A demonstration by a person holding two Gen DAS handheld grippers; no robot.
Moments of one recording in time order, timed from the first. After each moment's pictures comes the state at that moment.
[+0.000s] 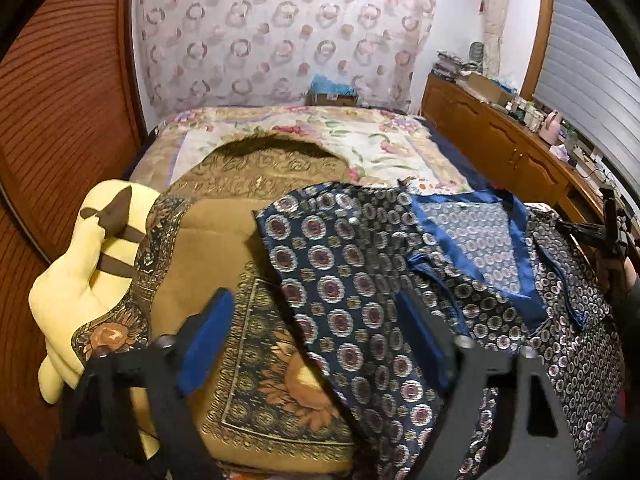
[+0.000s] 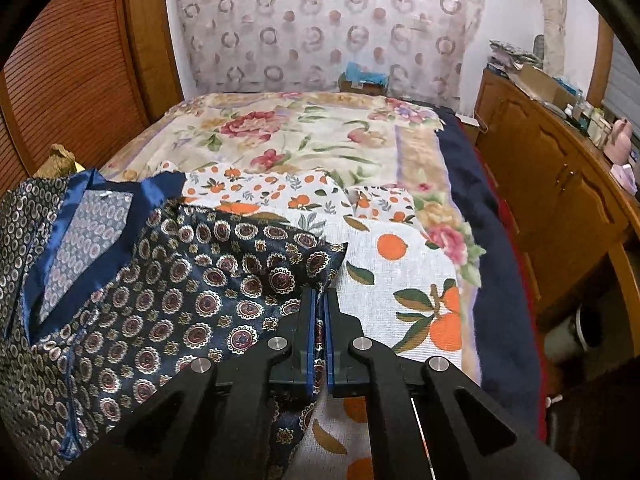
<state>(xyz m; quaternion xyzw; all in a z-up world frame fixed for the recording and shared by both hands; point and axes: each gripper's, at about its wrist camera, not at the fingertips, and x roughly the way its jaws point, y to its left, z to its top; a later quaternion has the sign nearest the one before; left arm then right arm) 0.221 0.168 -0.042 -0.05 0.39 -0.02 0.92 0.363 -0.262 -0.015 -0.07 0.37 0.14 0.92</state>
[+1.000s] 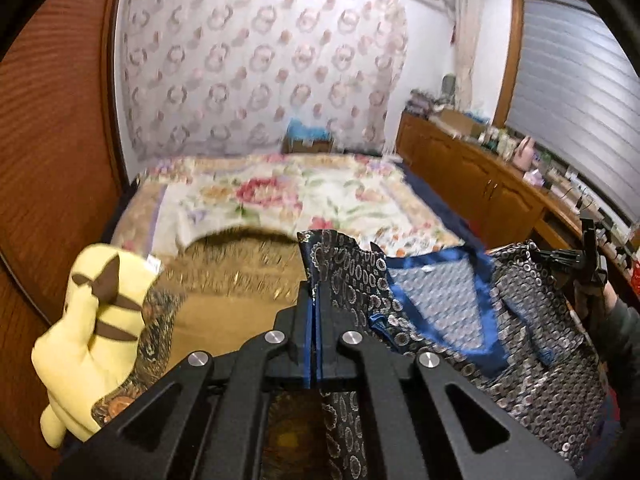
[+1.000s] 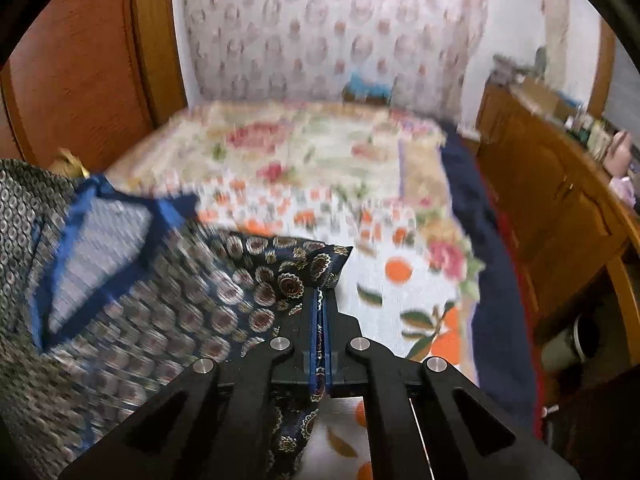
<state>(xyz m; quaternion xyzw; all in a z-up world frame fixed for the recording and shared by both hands) 0.225 0.159 0.026 -0.04 0.31 -0.07 0.95 0.349 -0.256 0.014 -0.06 0.33 0.14 0.93</state>
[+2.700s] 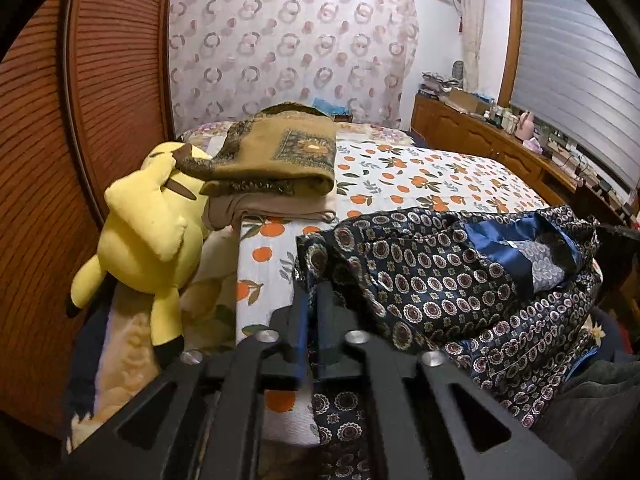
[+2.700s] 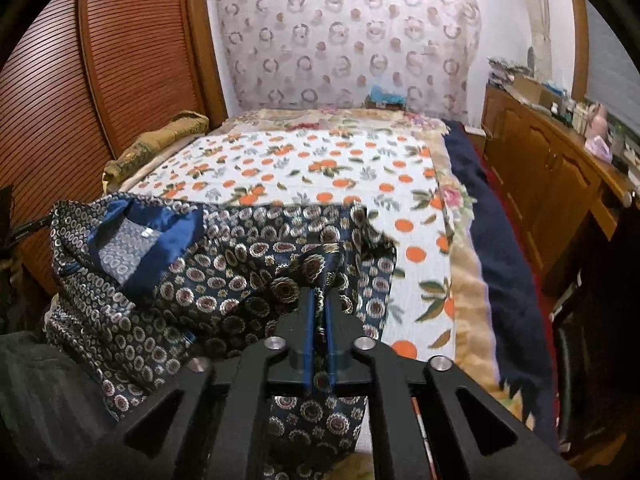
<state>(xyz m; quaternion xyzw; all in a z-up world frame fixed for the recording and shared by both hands) -0.044 0.169 -0.059 -0.03 0.33 -0.02 0.94 -0.002 -0.310 -0.001 -0.04 0.32 0.18 0.93</state>
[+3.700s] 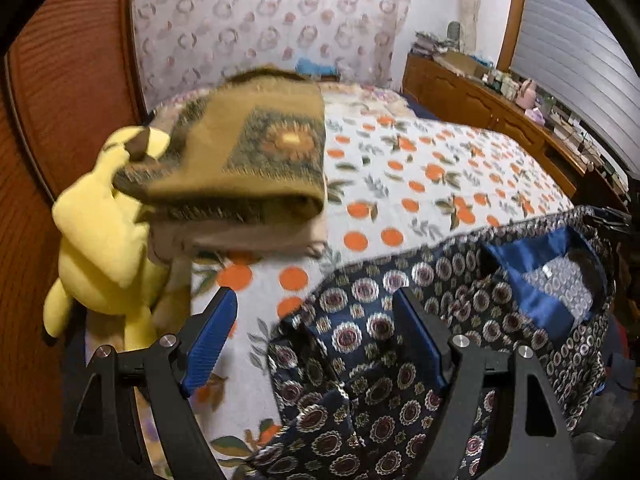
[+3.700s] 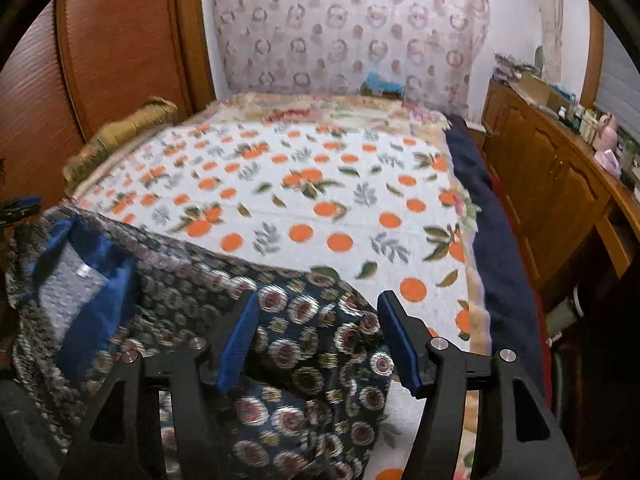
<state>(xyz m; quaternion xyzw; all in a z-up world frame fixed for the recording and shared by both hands) 0.072 0.154 -0.080 -0.03 0.42 -0.05 0.91 0.098 -0.286 -0.020 -0.07 0.36 0.16 0.92</state>
